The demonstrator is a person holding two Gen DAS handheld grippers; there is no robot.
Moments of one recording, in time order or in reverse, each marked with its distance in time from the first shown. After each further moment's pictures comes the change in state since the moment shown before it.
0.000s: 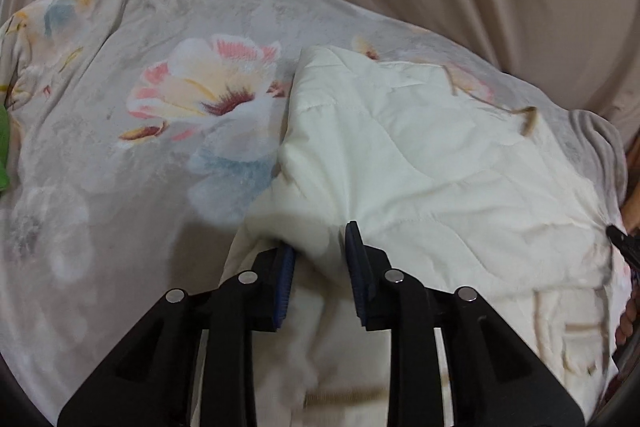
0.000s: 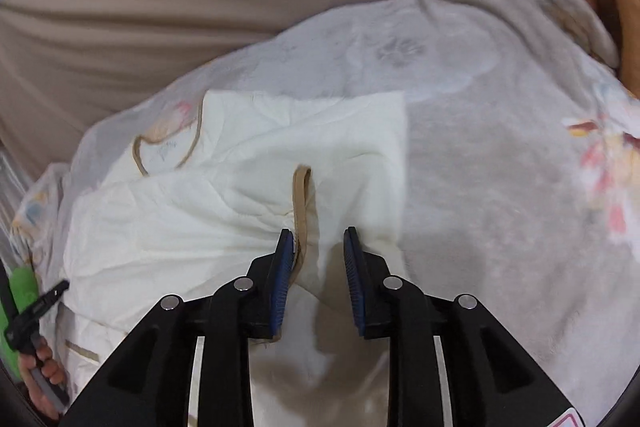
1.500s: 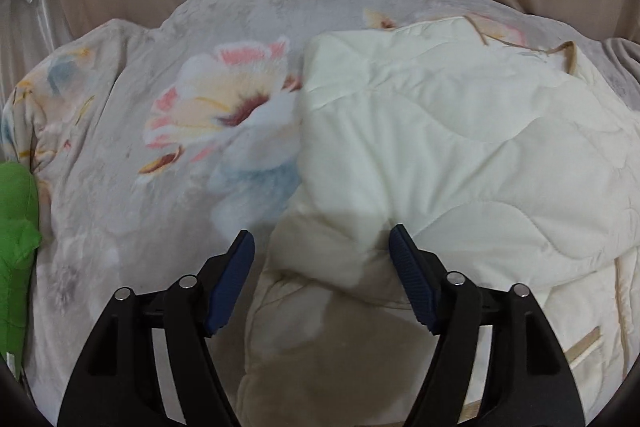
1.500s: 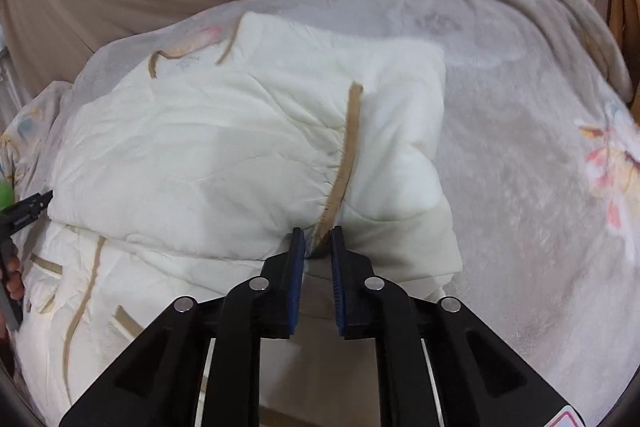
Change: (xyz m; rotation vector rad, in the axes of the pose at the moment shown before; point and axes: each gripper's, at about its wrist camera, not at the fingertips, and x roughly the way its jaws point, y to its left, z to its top) left arm 0.039 -0.008 0.000 0.178 0.034 0.219; right arm 0.022 0.016 -0.046 -0.121 0.149 0.003
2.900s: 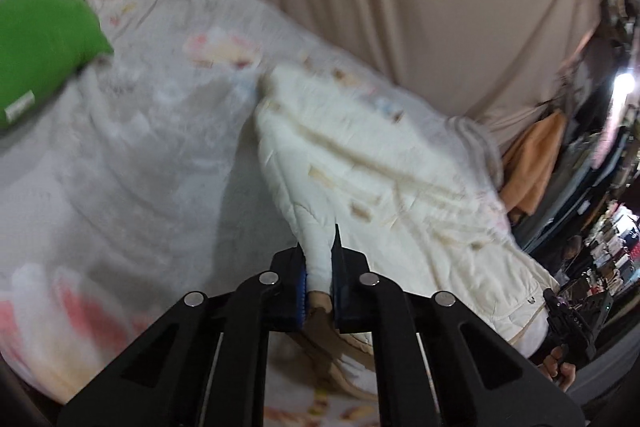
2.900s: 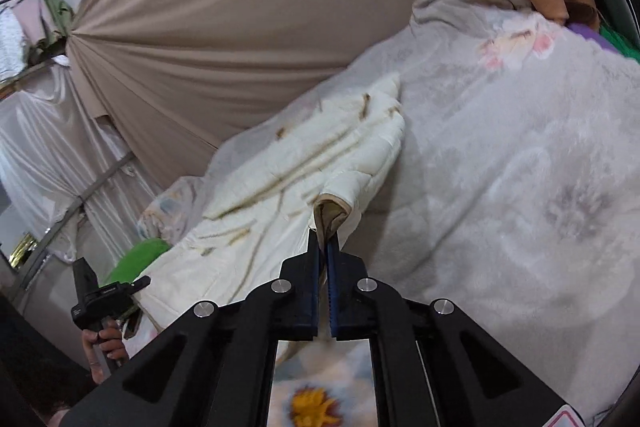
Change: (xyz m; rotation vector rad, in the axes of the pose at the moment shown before) left arm -0.272 0.119 -0.210 -0.292 -0.181 -0.582; right arm -0.286 -0.032 -0.265 0.206 -0.420 0.402
